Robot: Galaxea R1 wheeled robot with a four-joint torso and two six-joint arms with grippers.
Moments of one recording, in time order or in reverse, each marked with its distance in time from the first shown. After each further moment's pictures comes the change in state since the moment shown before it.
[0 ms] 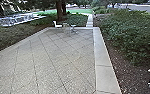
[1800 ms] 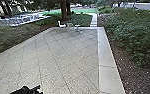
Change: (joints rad) left arm -0.453 0.038 -0.486 -0.088 0.534 -0.018; right arm -0.006 0.046 -0.112 0.008 0.000 0.000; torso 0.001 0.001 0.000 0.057
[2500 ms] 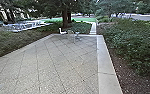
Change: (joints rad) left arm 0.398 0.145 -0.001 0.109 -0.164 0.030; right arm -0.012 0.012 -0.002 0.000 0.000 0.002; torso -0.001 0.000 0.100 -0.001
